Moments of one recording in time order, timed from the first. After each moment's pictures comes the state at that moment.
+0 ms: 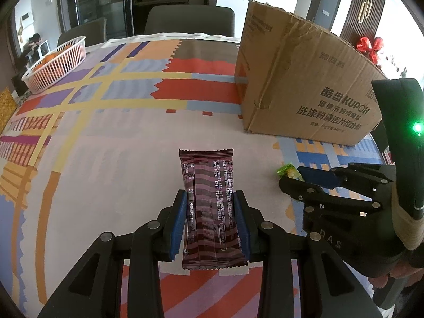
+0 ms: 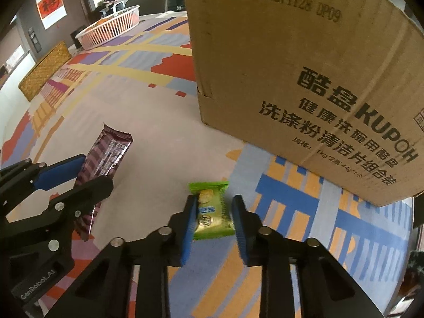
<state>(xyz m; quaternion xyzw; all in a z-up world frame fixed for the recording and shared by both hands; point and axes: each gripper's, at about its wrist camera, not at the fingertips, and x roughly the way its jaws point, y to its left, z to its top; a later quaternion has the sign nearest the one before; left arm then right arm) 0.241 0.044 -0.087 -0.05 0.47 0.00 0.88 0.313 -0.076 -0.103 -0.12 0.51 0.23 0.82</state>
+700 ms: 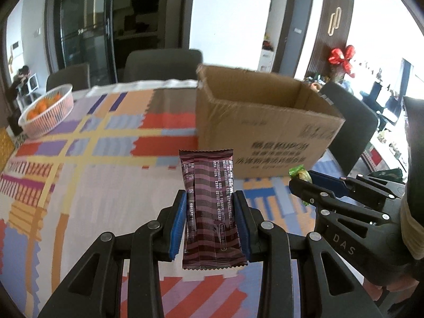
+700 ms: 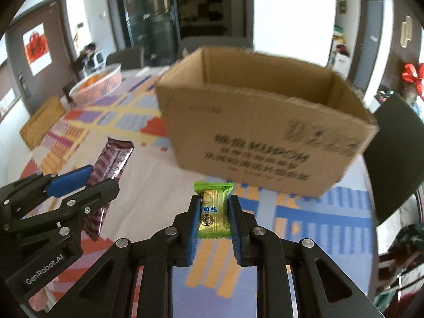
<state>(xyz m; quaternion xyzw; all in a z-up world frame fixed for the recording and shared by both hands) 0.222 0.004 -0.002 -0.03 0.39 -0.06 0.92 0.267 -0.136 -0.013 -0.05 0.41 0.16 0.90</state>
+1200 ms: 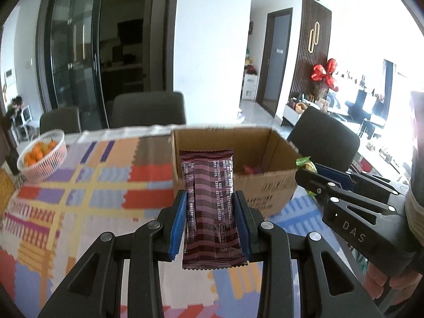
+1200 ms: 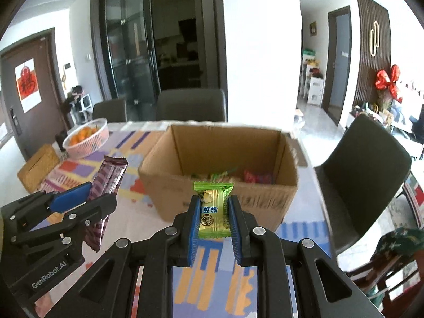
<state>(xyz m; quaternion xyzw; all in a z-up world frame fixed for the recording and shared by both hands) 0.228 -0.027 0.077 0.00 0.31 -0.08 0.95 0.259 -0.176 0.074 -0.01 0.31 0.12 0.94</state>
